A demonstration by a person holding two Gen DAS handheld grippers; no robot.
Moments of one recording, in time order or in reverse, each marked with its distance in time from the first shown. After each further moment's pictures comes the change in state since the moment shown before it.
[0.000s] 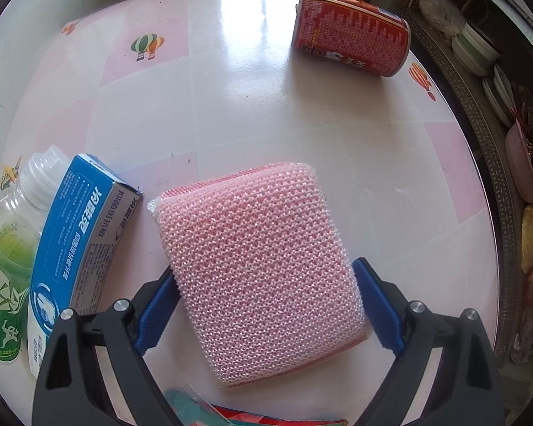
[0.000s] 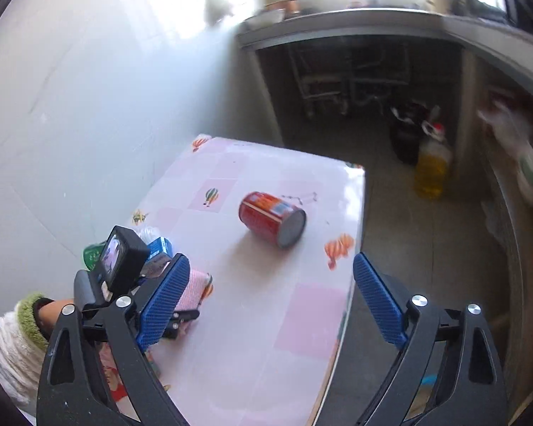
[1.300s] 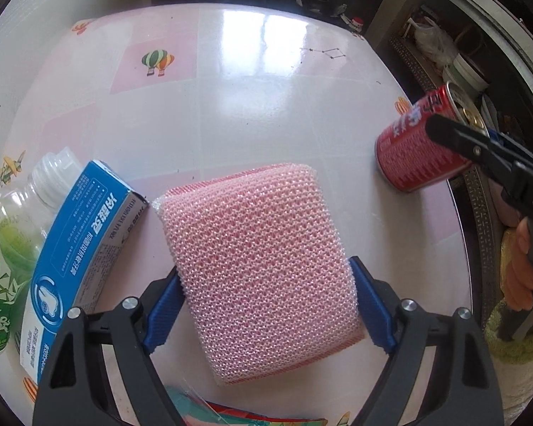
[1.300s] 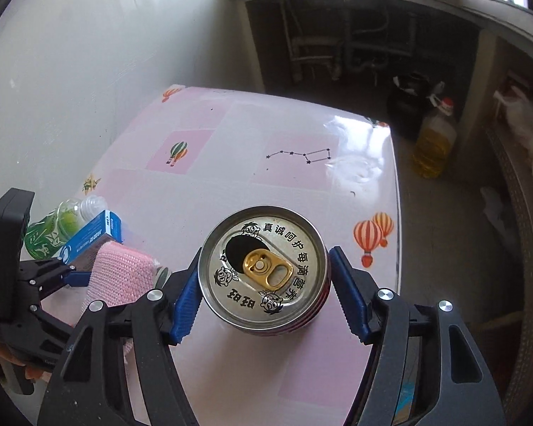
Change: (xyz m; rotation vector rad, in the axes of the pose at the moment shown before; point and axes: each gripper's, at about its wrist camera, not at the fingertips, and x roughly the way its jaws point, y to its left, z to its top) left arm -0.037 0.035 -0.009 -0.059 -0.096 -0.058; right arm 0.086 0.007 -0.046 0.050 0.101 -0.125
